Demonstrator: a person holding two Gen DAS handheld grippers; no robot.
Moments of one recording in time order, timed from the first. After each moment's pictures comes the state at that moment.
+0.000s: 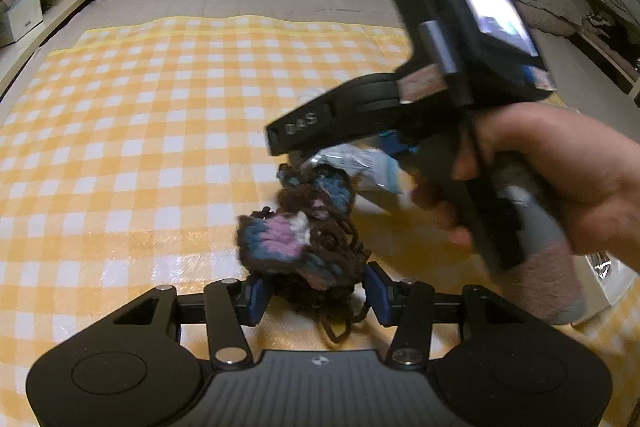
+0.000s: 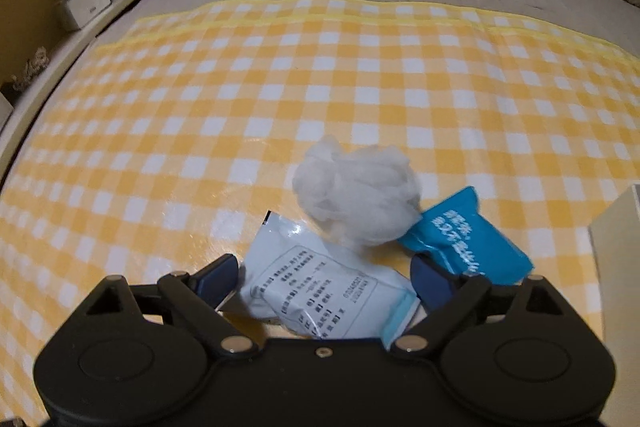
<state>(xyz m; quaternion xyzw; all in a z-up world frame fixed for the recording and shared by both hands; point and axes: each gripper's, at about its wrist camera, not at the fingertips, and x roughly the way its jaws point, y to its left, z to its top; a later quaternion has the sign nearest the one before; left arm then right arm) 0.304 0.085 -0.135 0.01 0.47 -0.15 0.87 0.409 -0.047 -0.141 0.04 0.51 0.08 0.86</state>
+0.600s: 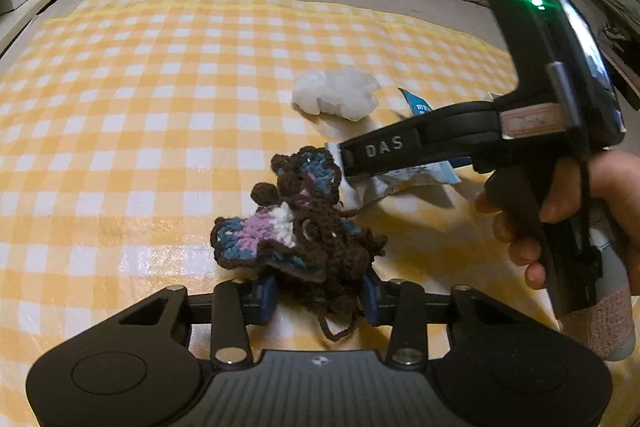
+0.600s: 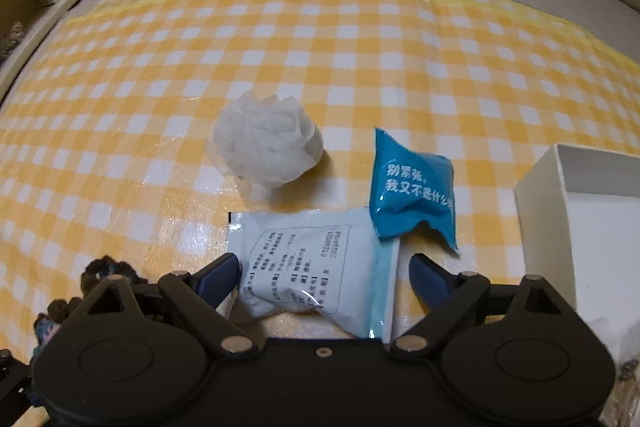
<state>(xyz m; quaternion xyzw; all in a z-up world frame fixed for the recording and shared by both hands) 0.340 0.047 -0.165 -0.02 0.49 -0.14 0.86 0.393 -0.100 -0.147 0.01 0.54 0.06 0.84</state>
